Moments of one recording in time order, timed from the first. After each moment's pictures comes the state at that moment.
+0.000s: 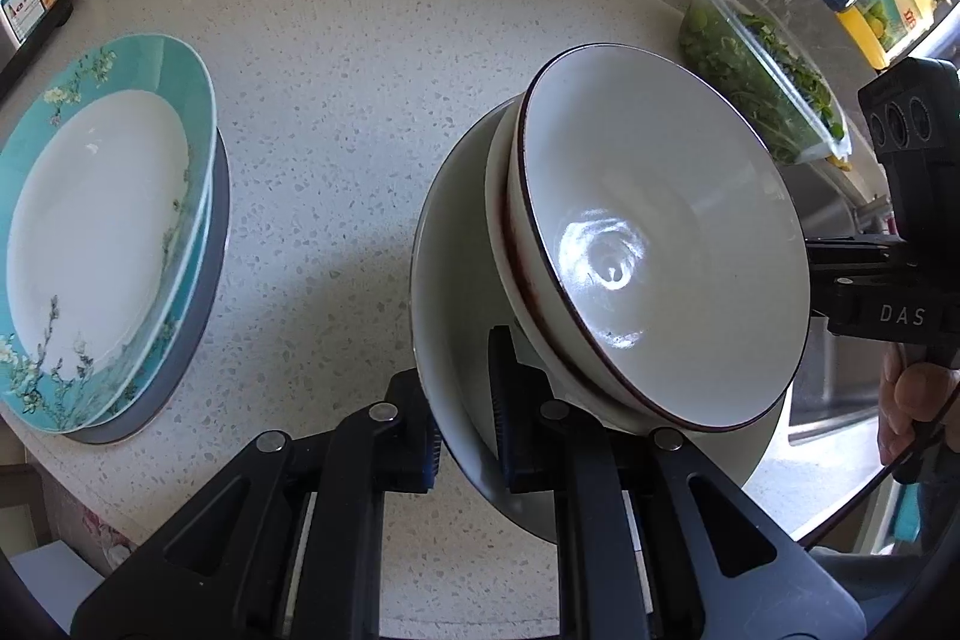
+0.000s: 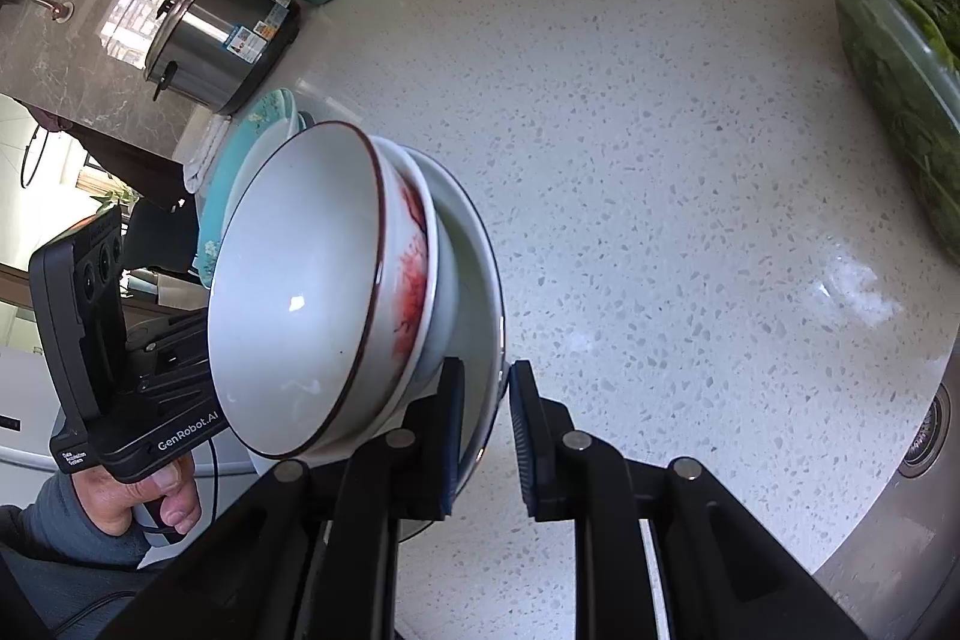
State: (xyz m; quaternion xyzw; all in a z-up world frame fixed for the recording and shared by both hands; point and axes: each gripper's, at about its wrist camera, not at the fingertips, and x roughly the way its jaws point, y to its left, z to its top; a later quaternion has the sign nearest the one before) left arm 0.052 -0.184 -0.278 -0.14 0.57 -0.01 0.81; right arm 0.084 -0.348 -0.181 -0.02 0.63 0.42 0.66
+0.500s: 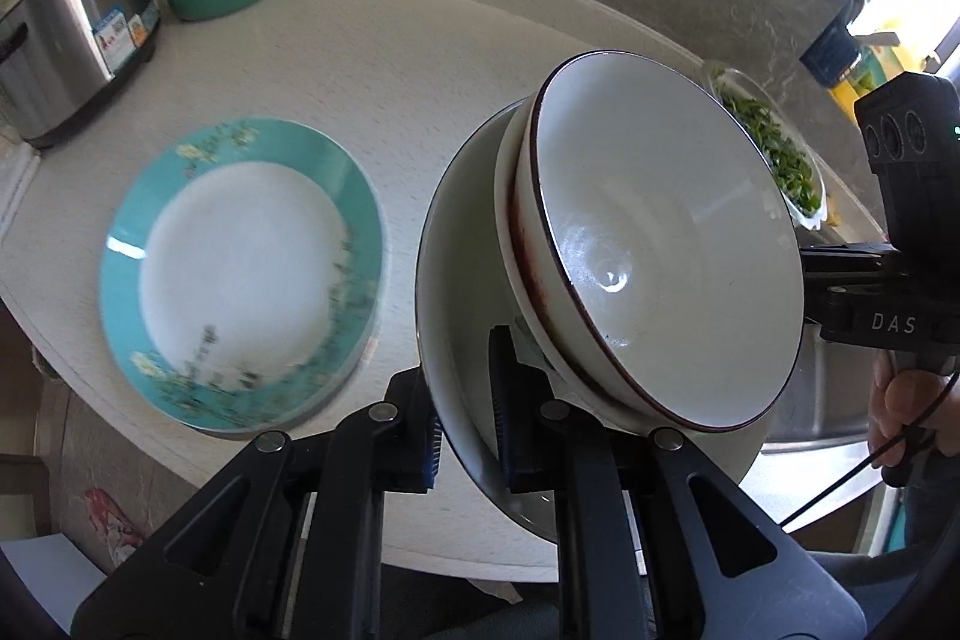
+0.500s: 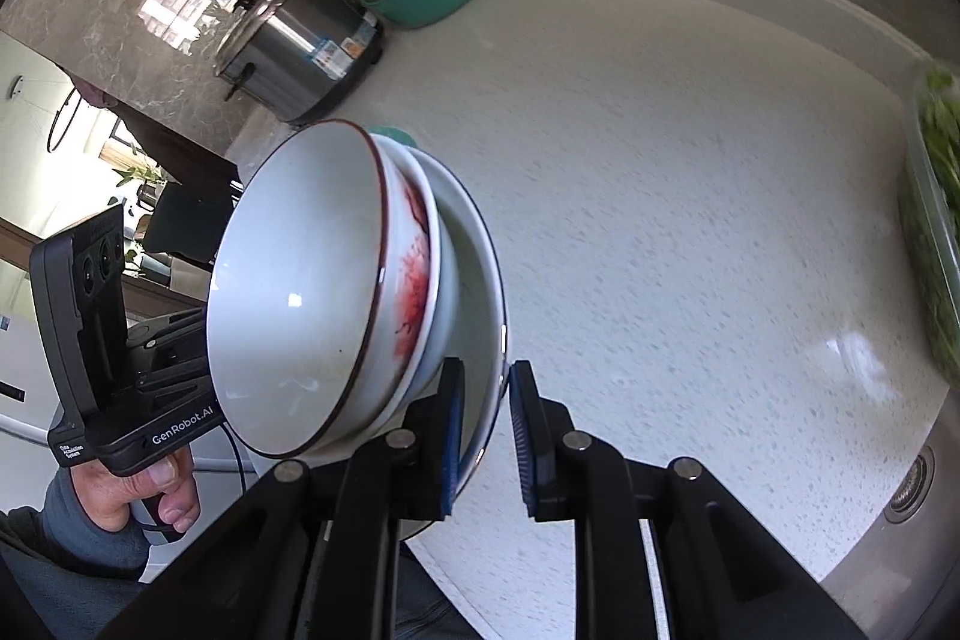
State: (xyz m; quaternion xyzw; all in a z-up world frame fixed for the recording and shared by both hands) left arm 0.024 -0.118 -0.187 -0.14 0.53 0.03 0.84; right arm 0.064 -0.274 -0.100 -0.04 0.59 0.46 0.66
